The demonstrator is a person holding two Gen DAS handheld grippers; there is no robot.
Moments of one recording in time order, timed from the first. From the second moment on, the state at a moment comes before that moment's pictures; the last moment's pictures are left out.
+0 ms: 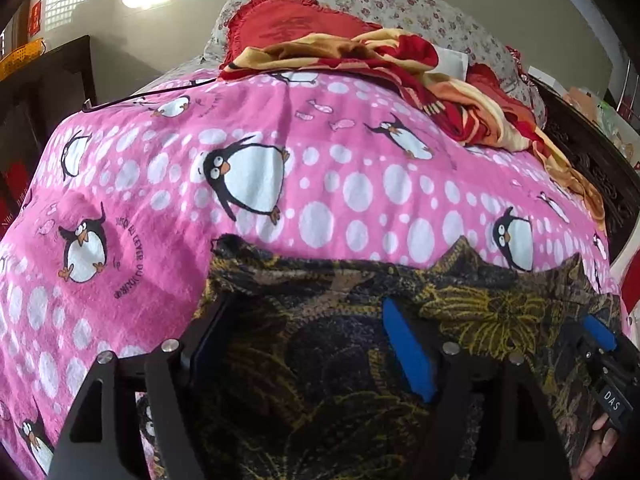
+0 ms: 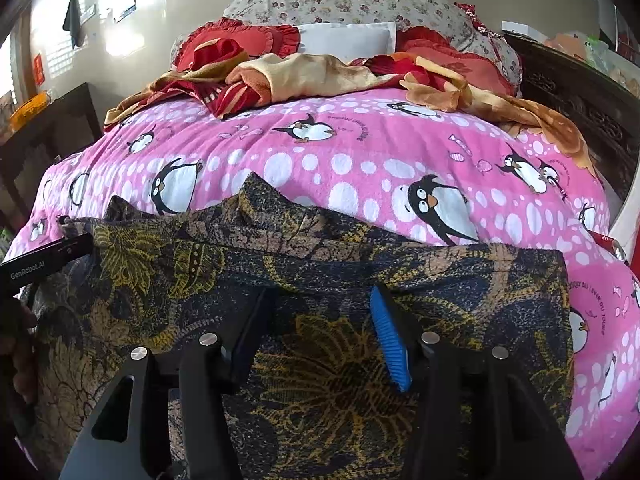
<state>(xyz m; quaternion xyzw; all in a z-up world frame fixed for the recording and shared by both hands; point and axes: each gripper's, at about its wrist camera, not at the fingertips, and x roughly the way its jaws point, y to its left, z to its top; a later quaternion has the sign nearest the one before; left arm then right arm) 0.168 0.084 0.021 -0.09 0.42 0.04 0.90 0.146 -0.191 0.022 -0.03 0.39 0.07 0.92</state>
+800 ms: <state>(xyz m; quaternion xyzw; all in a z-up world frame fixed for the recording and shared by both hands) 0.110 0.133 0.091 -0.09 0.41 0.03 0.91 0.137 -0.174 0.040 -0.07 0.41 0.07 0.91</state>
